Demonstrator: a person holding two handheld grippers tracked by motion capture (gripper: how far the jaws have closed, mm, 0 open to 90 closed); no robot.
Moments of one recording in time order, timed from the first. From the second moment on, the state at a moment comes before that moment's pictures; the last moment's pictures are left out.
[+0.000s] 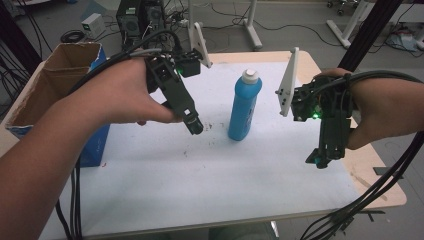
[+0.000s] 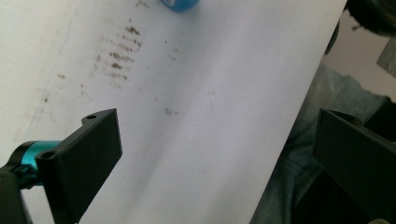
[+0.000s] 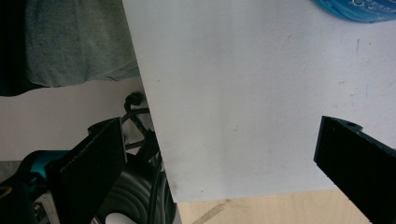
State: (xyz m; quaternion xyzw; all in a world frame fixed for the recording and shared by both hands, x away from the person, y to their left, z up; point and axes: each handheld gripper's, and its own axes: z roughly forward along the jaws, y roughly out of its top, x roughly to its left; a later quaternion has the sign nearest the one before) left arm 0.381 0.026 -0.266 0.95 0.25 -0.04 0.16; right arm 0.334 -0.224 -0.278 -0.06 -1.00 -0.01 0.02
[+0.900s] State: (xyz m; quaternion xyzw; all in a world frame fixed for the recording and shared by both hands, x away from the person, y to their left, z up) left arm 0.396 -0.037 -0.253 0.91 0.33 0.02 0.25; right arm 0.329 -0.241 -0.282 -0.07 -1.00 -0.01 0.02
